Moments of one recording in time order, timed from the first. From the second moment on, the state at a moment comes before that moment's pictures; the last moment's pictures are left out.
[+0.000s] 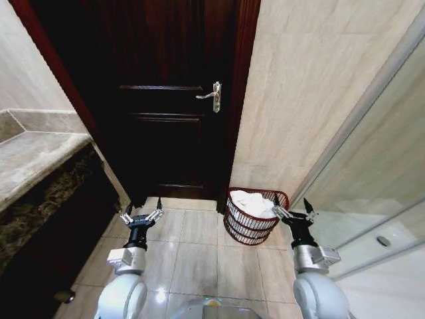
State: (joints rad) left arm 1.73 -1.43 -0.58 -2.30 -0.18 -0.03 -0.19; right arm -1.65 1.53 0.62 2.32 0.12 -0.07 0.09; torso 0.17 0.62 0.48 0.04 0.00
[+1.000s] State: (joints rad) left arm 1.73 -1.44 -0.58 -2.30 -0.17 -0.03 -0.19; right arm -1.65 1.53 0.61 2.33 0.13 -0.09 0.09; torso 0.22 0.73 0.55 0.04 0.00
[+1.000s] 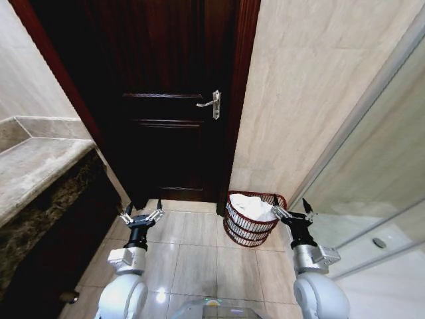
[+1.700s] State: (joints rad) left arm 1.74 -1.46 -0.59 -2.31 -0.17 -0.03 -0.20; right arm -1.65 1.51 0.62 2.32 0.14 -0.10 0.09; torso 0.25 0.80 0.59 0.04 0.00
